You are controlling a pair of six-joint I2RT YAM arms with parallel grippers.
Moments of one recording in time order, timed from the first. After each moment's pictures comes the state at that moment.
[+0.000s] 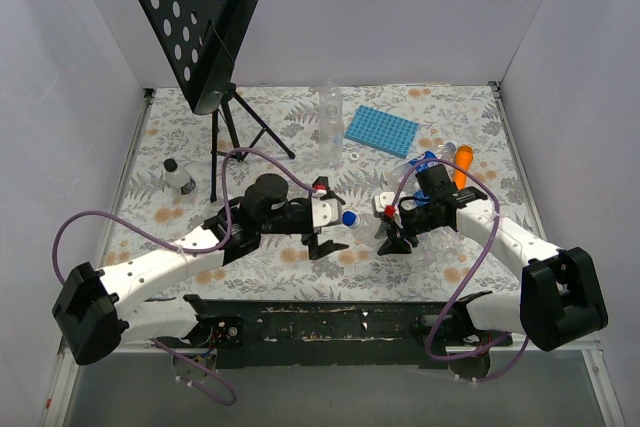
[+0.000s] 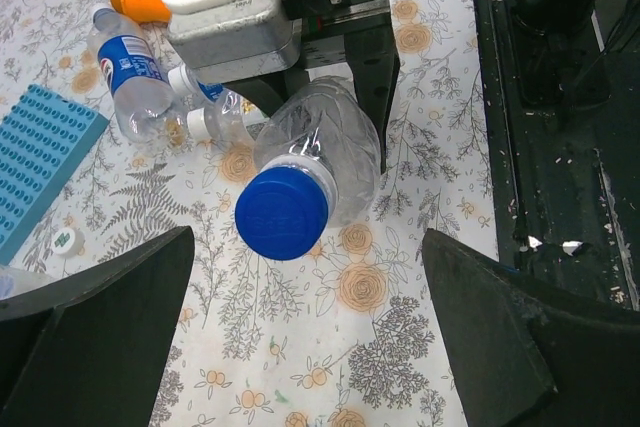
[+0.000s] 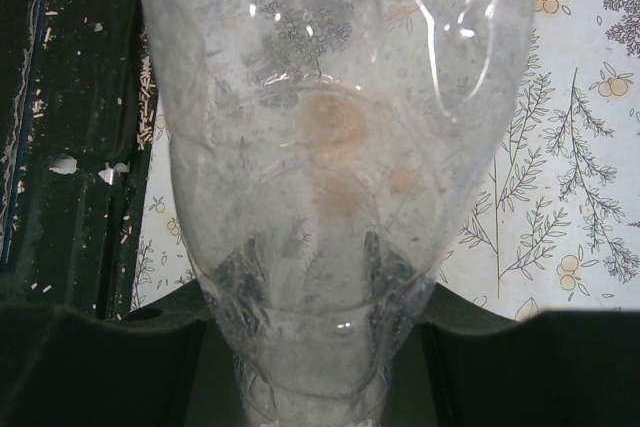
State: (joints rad) left arm -0.88 1.13 0.77 0.05 0.54 0.41; right arm 0.40 1.26 0.73 -0.67 -0.95 -1.07
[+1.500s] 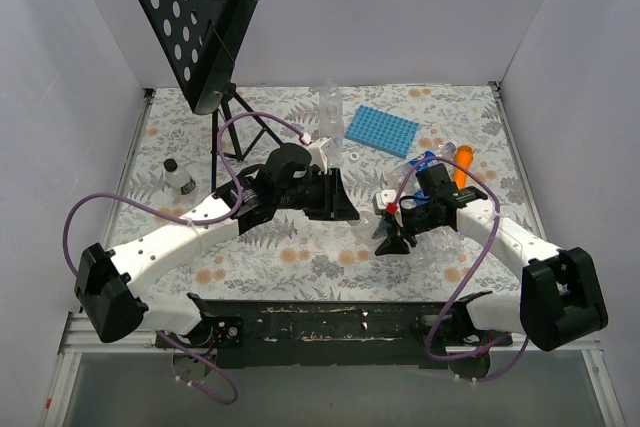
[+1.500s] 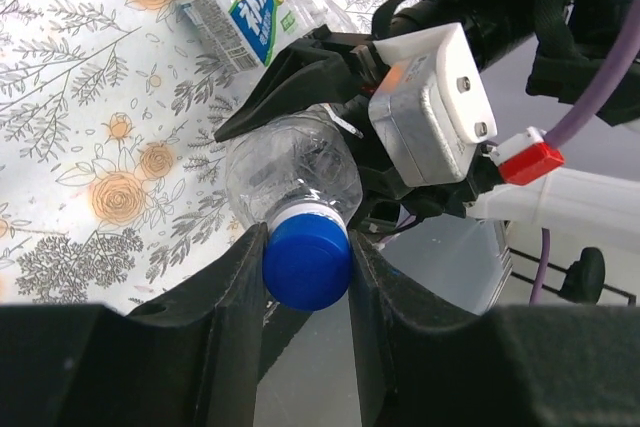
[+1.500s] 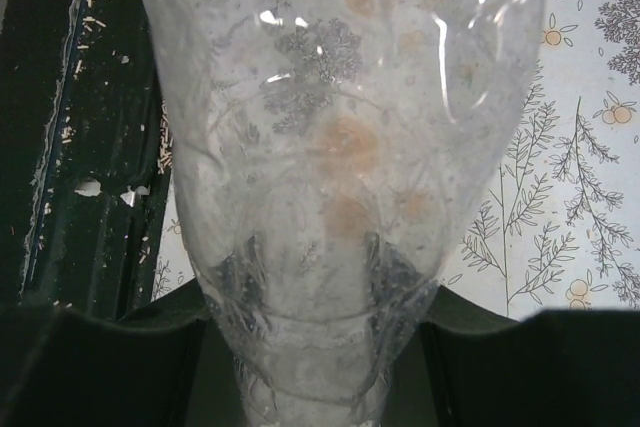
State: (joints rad) left arm -0.86 1.31 1.13 -0.35 0.32 -0.75; right arm 0.39 1.26 0.73 -0.66 -1.02 -1.05
